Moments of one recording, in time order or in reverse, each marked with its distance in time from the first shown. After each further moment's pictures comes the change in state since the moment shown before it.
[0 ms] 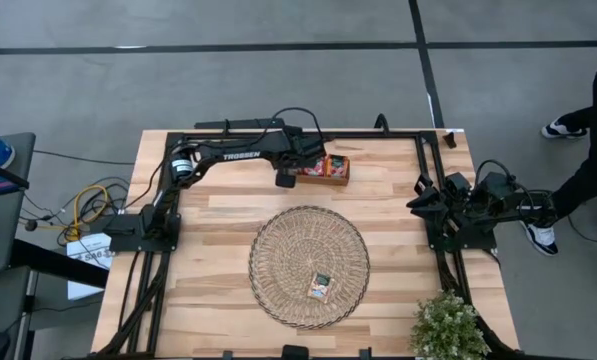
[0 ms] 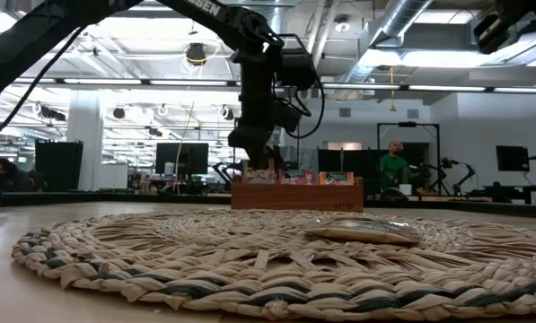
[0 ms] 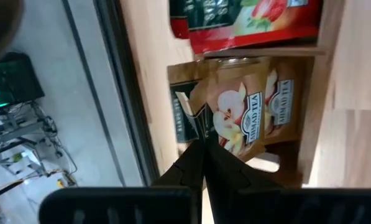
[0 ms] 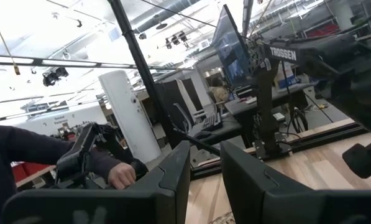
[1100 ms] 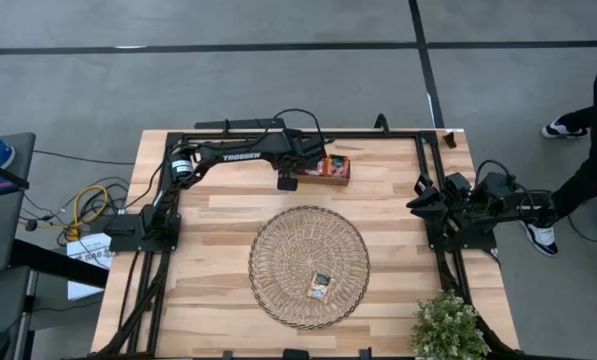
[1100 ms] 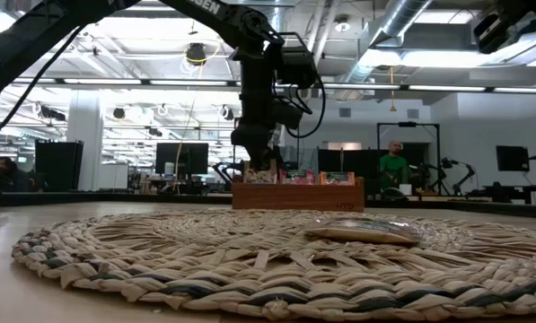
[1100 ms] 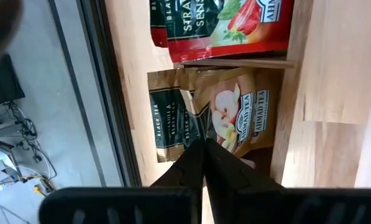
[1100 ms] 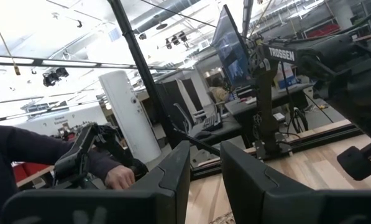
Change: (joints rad) left arm -0.009 -0.002 0.001 -0.008 0.059 -0.061; right arm 0.000 0.000 0.000 0.000 0.000 0.000
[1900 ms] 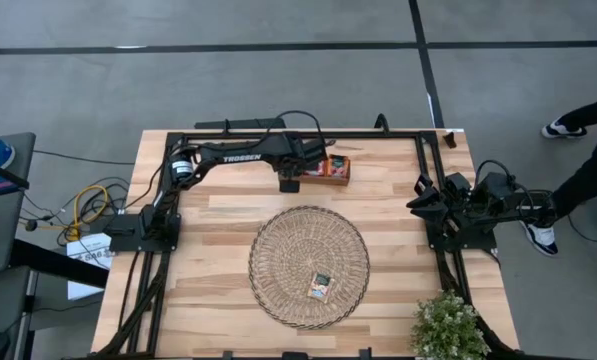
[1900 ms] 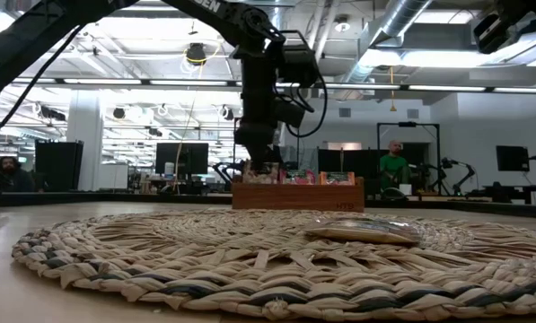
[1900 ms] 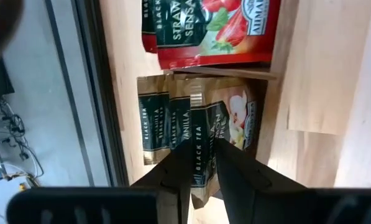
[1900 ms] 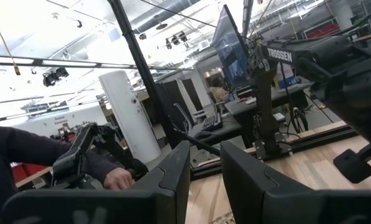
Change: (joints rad) left arm -0.014 0.000 0.000 -0.002 0.019 -0.064; right arm 0.000 0.000 0.000 0.000 0.000 0.000
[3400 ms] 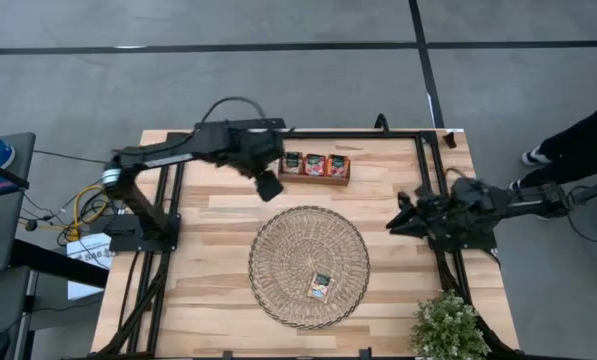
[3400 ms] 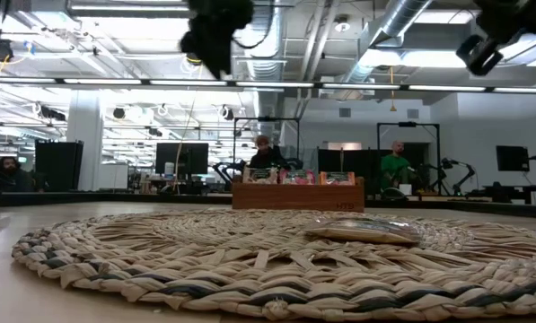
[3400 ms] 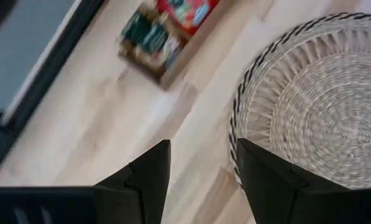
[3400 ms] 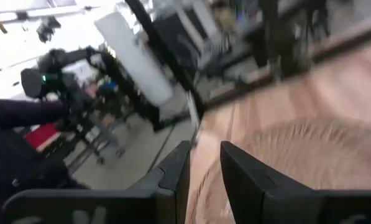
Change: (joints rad) left arm -0.095 -0.504 -0.128 -0.233 0.255 -0.728; right arm 0.002 0.277 0.000 0.003 -0.155 0.127
